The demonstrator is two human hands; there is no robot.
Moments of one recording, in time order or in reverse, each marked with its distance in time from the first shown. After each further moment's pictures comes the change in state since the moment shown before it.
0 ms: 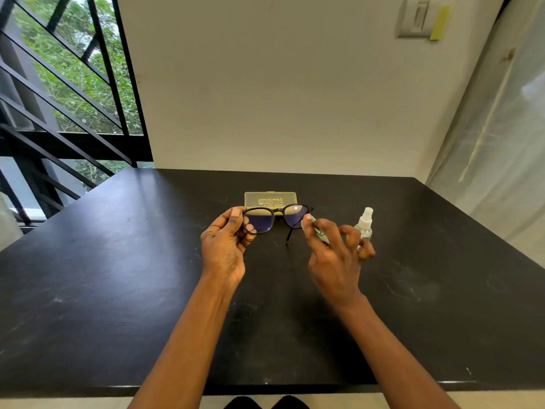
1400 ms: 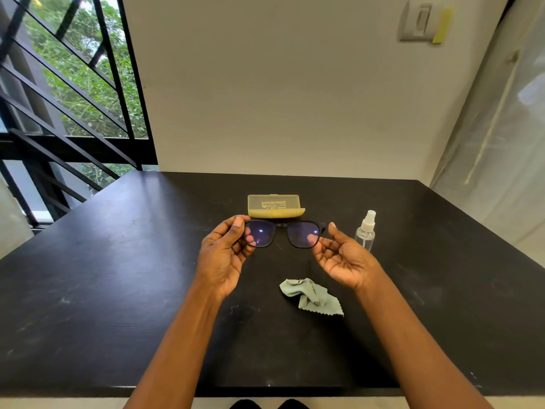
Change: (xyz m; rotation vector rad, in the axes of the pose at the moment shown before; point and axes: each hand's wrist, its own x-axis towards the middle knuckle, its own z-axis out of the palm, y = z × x) left_hand 0.000 0.005 -0.019 0.021 -0.170 -0.078; right_hand 0.042 0.018 -0.013 1.824 -0.587 1.947
